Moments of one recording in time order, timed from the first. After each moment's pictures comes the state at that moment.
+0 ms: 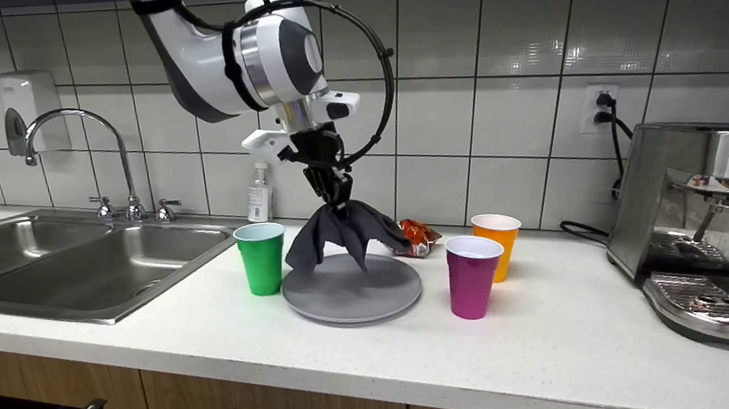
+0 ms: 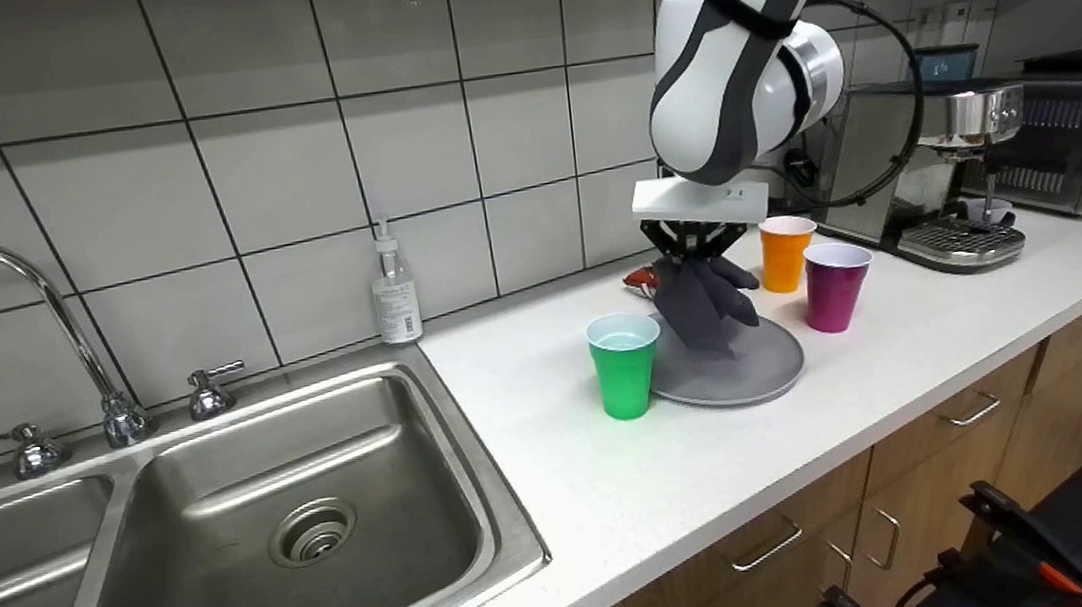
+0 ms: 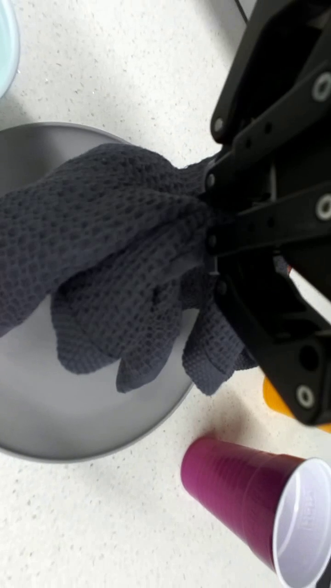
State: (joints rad) arm 0.20 0.21 -0.34 -2.35 -0.27 2.81 0.82
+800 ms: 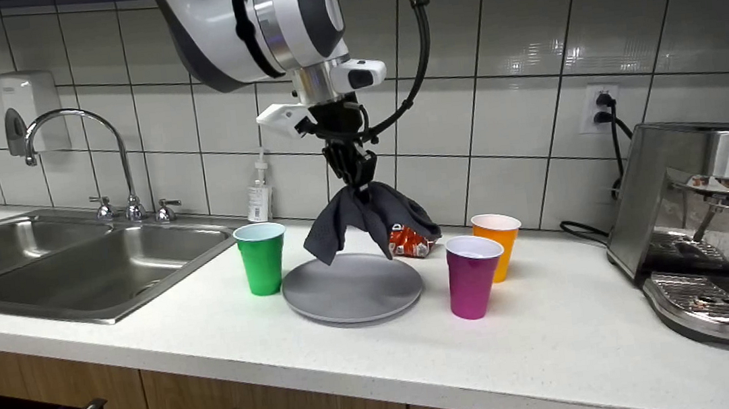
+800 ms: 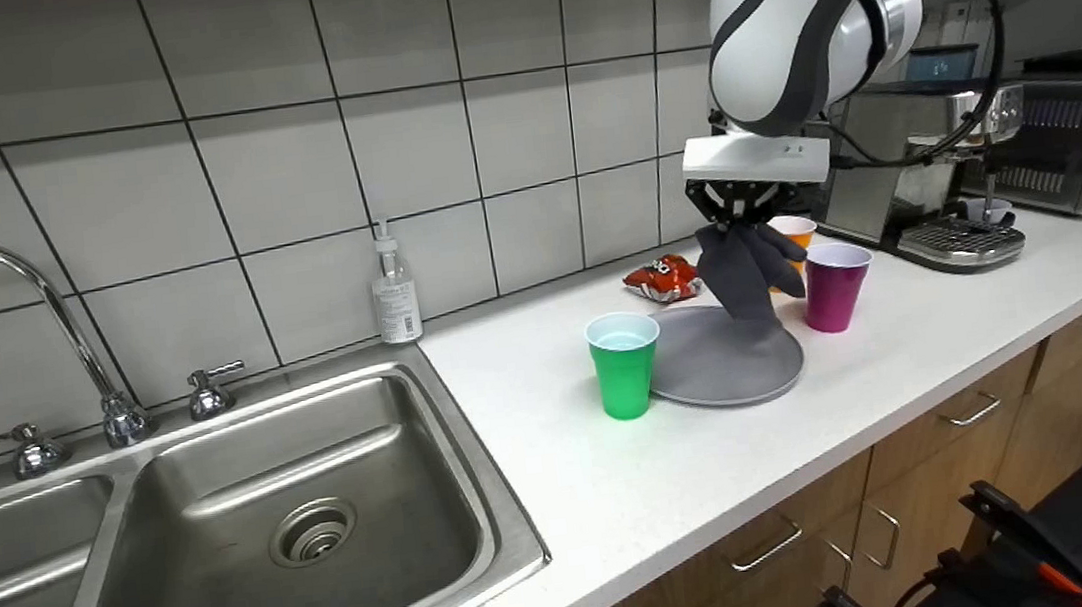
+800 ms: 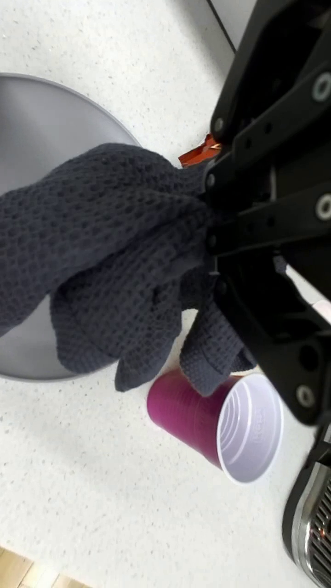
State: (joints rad) arm 0.08 0.06 -0.32 -2.42 -0.35 2.77 0.82
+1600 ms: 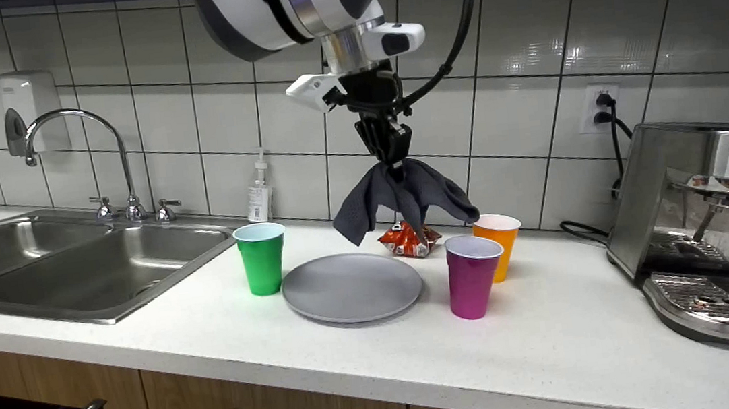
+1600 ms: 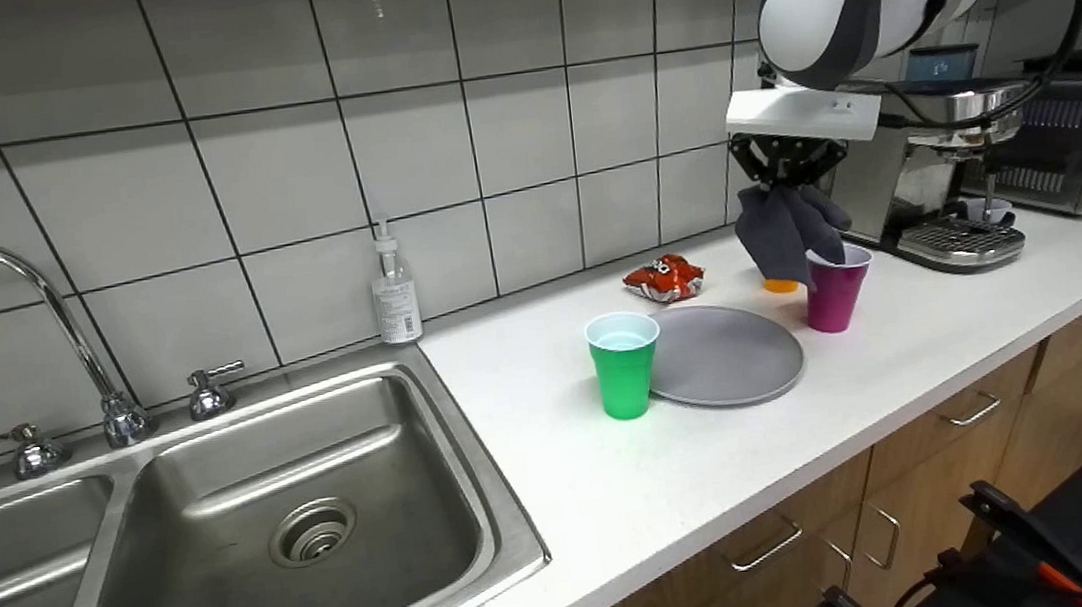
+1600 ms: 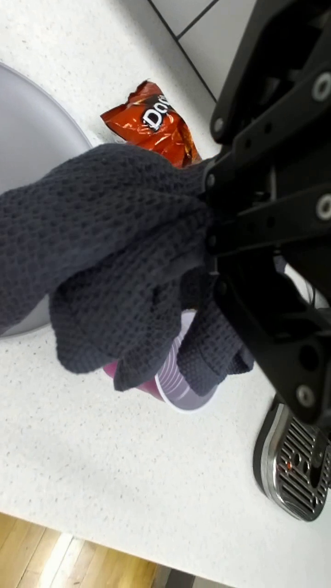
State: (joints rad) arm -0.09 -0.04 -0.26 -2.43 -0.36 2.74 0.82
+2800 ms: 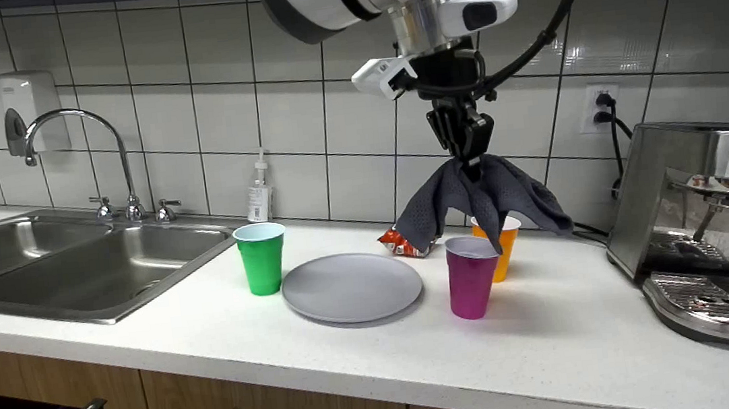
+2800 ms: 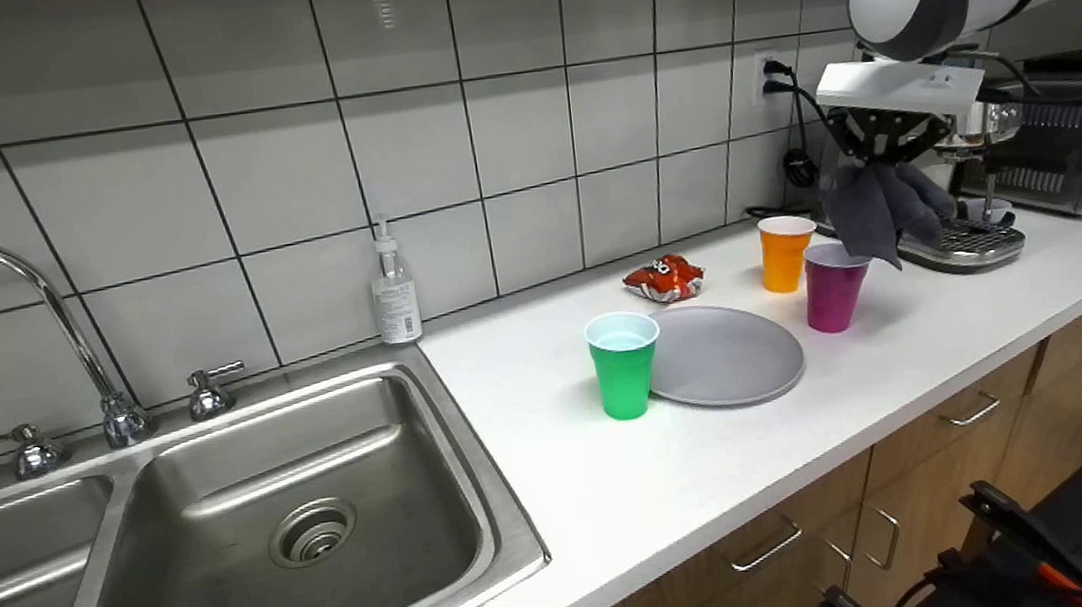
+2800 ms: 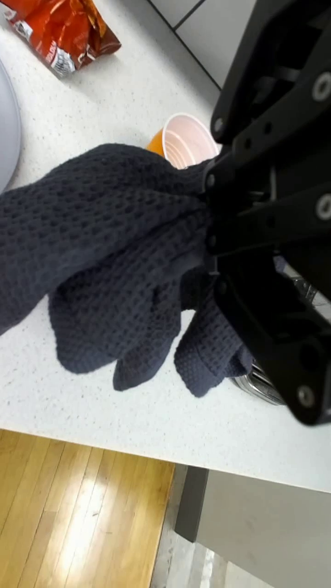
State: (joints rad) arm -0.29 -0.06 -0.28 -2.43 -0.35 2.73 0.80
